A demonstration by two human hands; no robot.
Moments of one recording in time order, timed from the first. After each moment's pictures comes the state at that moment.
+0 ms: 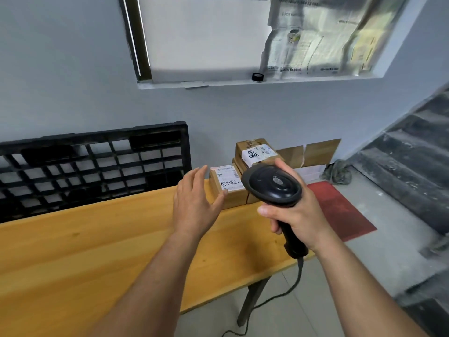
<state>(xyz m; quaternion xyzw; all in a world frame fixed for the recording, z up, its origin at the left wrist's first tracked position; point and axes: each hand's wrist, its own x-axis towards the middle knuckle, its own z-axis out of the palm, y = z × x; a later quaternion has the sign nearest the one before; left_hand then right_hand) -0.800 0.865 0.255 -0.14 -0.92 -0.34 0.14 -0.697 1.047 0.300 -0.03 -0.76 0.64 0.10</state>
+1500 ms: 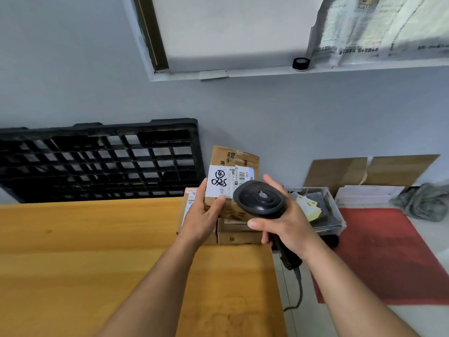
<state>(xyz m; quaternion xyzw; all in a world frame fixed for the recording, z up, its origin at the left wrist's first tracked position) -0.903 1.063 0.229 0.05 -0.81 -0.59 -0.03 -0.886 1.261 0.232 0.04 -0.73 0.68 -0.10</state>
